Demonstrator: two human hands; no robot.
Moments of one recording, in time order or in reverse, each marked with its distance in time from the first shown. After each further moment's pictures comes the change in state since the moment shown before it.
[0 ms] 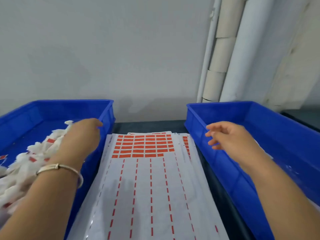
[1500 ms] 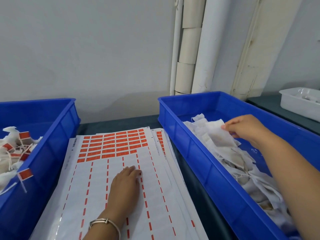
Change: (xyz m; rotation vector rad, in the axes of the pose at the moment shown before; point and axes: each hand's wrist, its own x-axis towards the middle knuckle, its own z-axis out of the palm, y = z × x) left_hand -0.071 0.101 0.204 -0.329 -0.027 0.424; right_hand 0.058 0.083 -0.104 -0.295 0.198 0.336
